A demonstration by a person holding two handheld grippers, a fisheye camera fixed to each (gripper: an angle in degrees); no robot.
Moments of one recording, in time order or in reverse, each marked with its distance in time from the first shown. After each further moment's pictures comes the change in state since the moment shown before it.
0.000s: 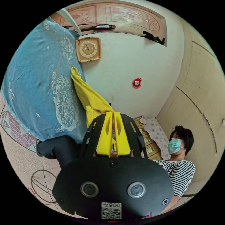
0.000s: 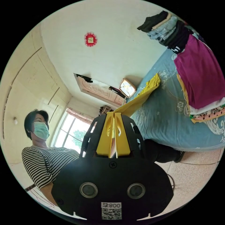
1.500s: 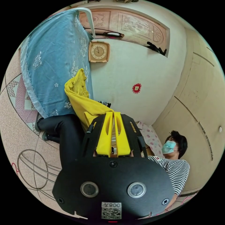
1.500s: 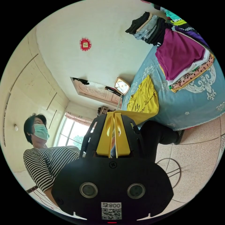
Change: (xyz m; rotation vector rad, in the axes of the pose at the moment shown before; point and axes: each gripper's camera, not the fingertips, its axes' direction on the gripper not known) left arm 0.056 0.076 -0.021 0.083 0.010 -0.126; right arm 0.149 0.109 -0.079 0.013 0.060 0.114
